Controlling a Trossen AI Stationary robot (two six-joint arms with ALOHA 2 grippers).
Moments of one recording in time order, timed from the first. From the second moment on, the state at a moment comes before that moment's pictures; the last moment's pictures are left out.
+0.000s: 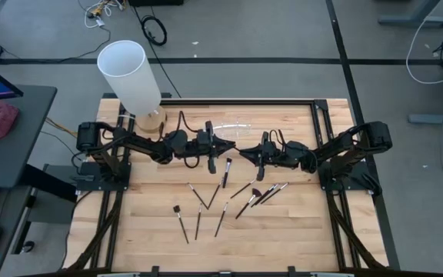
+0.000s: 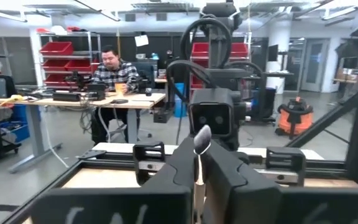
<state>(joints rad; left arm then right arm) 0.12 1.72 0.74 1.16 0.02 -0.02 -0.05 1.57 0.33 1.25 0.11 0.06</state>
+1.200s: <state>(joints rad) 0.23 1.71 0.74 0.91 -0.39 0.07 -0.05 1.57 0.33 0.85 0.31 0.25</state>
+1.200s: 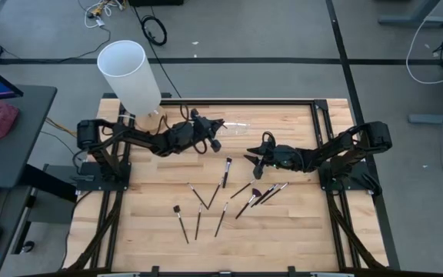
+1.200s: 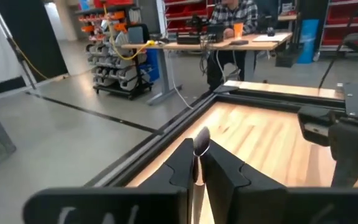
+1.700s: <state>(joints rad) 0.26 1.68 0.74 0.75 -0.53 0.06 -0.05 1.57 0.33 0.85 0.30 0.27</state>
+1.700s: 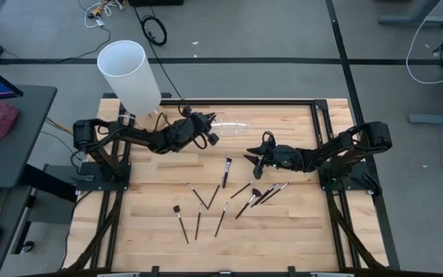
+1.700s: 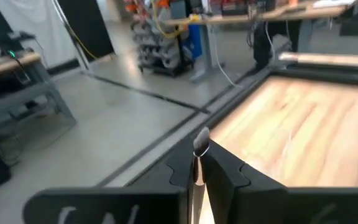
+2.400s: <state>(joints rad) 0.32 1.68 0.74 0.62 -0.37 0.00 -0.05 1.57 0.33 0.85 0.30 0.27</state>
